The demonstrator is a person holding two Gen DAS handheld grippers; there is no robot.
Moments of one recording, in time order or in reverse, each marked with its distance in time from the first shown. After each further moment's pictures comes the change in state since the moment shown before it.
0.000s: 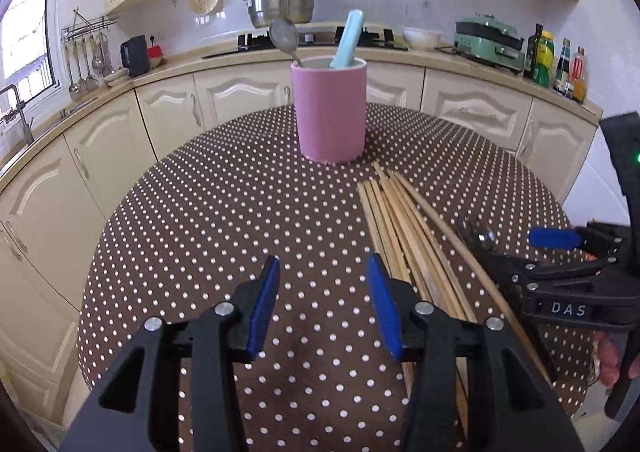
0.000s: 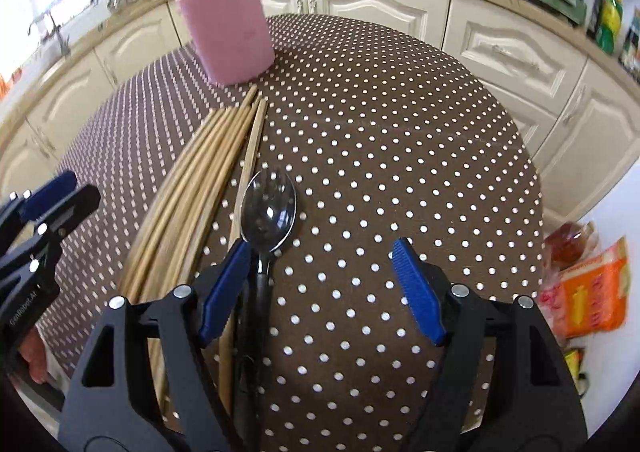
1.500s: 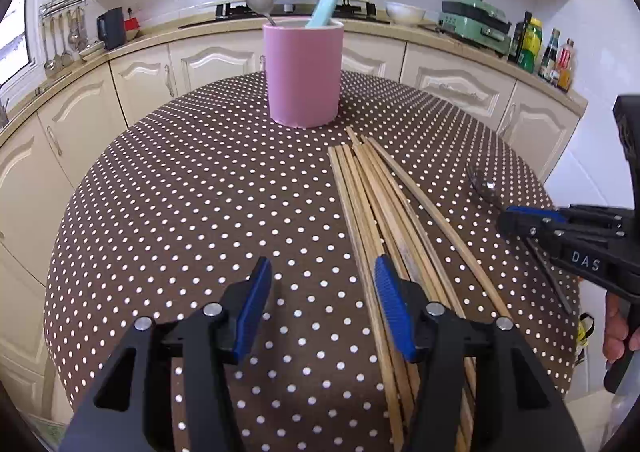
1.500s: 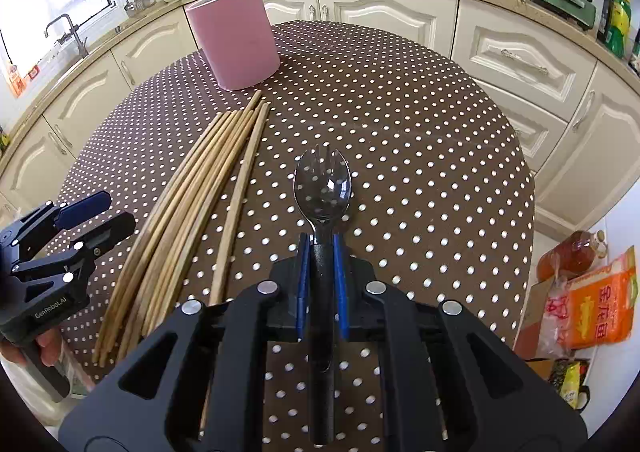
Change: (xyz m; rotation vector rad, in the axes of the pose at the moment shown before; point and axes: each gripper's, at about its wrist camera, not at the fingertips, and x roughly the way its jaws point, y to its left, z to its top) left arm 0.020 -0.007 -0.001 -0.006 0.112 -0.098; right arm -0.012 -0.019 0.000 -0.008 -0.018 0.087
